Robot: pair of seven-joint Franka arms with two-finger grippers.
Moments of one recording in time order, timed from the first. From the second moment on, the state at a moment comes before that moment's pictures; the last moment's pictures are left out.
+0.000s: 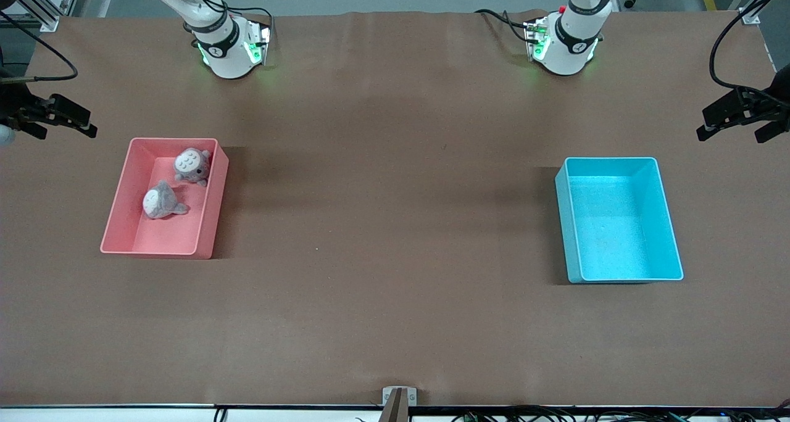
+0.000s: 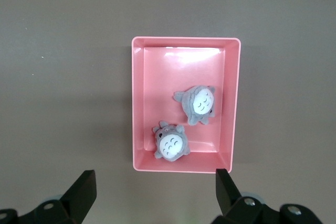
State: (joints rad) left arm -0.06 0.00 0.07 -1.51 -0.05 1.54 0.04; right arm -0.02 -0.13 -0.09 -1.79 0.02 1.63 -0.12
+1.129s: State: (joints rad) left arm -0.06 0.00 0.07 -1.51 -0.05 1.54 0.04; right arm -0.11 0.18 -0.10 -1.74 0.02 1.76 -0.13
